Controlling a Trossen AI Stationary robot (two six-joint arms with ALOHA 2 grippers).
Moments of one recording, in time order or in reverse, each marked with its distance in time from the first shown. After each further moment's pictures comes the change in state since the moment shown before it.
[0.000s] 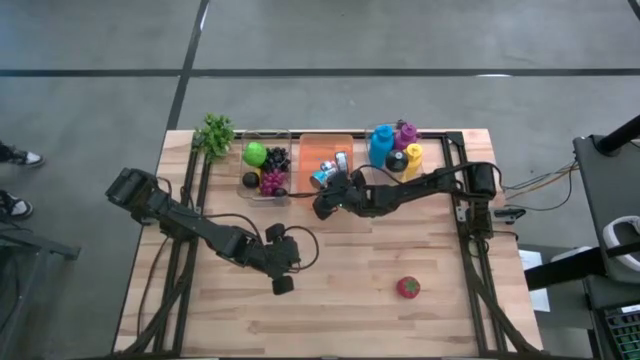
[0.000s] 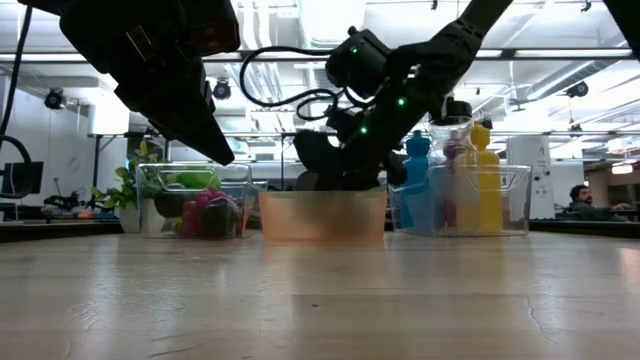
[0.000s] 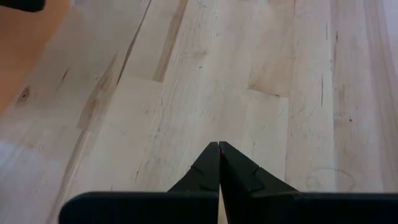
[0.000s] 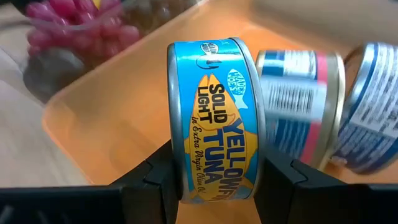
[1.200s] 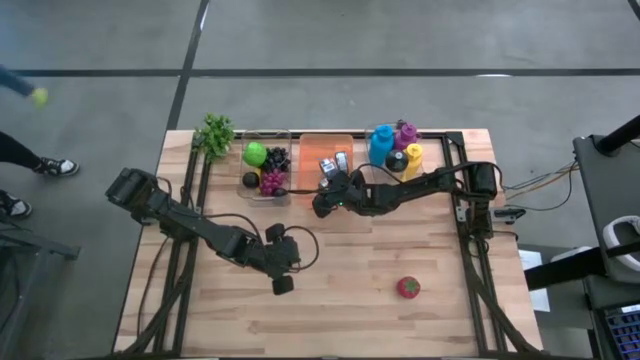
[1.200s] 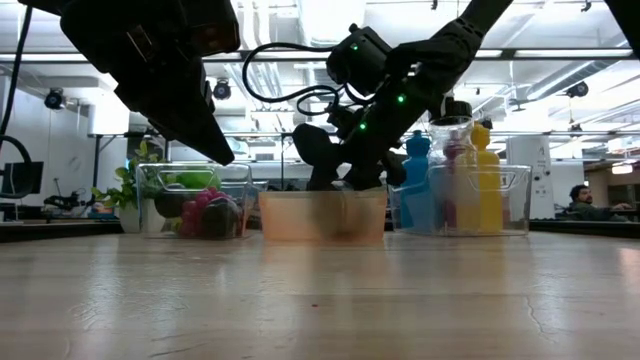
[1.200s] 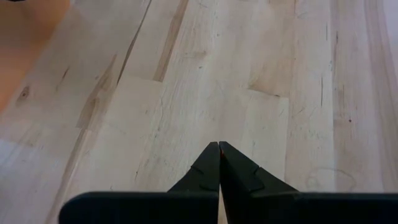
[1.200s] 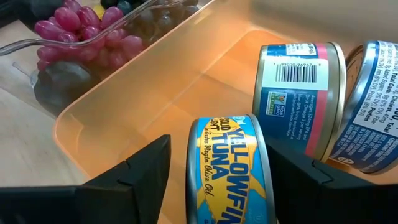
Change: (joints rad) left arm 0.000 0.000 0.000 0.000 0.000 -0.006; right arm -0.003 -0.003 0.000 0.006 -0.021 0.047
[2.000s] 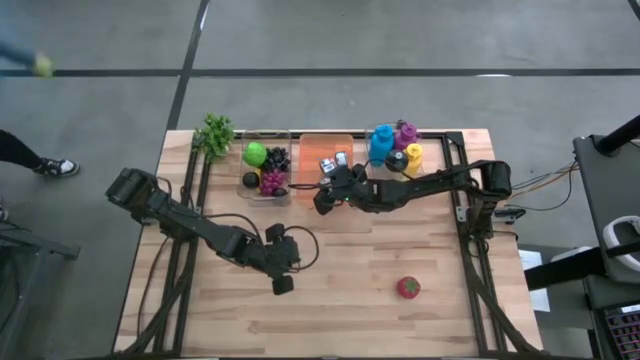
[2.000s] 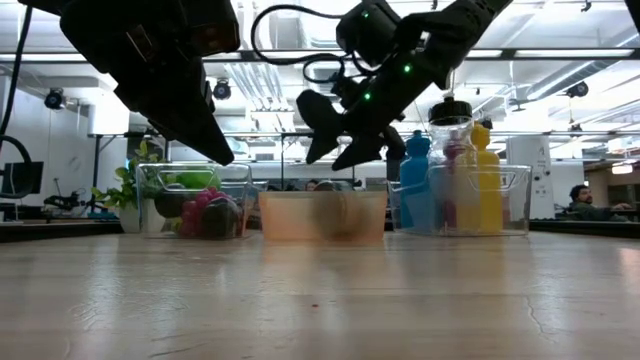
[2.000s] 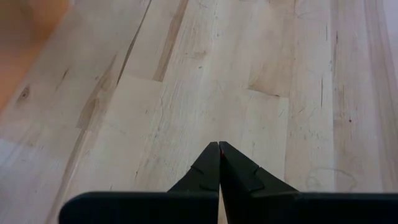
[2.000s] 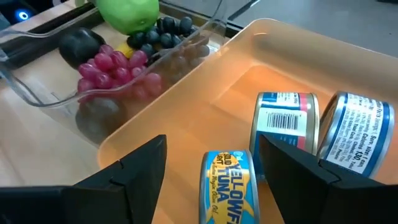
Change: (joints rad) left arm 0.000 0.000 0.000 0.000 0.000 0.003; right arm 0.005 -0.101 0.001 -0.020 -0.001 -0.053
